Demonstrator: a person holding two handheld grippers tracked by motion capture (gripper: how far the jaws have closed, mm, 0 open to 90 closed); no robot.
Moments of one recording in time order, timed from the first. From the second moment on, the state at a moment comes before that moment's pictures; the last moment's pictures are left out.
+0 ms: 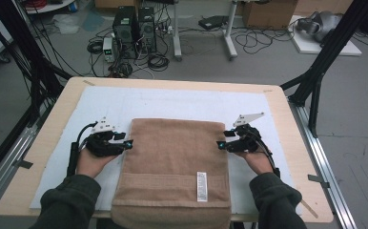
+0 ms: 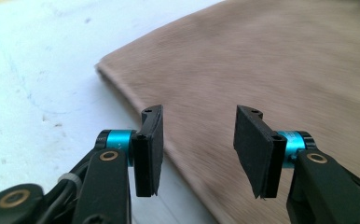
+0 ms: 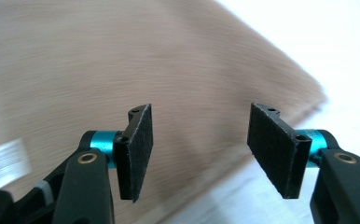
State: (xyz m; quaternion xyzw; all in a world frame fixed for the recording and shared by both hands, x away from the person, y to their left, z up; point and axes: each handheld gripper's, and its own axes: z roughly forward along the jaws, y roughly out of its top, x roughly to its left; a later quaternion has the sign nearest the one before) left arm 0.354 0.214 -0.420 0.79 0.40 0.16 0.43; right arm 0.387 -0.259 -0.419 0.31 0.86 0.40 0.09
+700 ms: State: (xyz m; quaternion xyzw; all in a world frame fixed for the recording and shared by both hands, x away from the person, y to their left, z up) left arm 0.397 0.192 -0.417 0.80 0.42 0.19 0.38; right arm 0.429 -0.237 -0.412 0.31 0.86 0.38 0.12
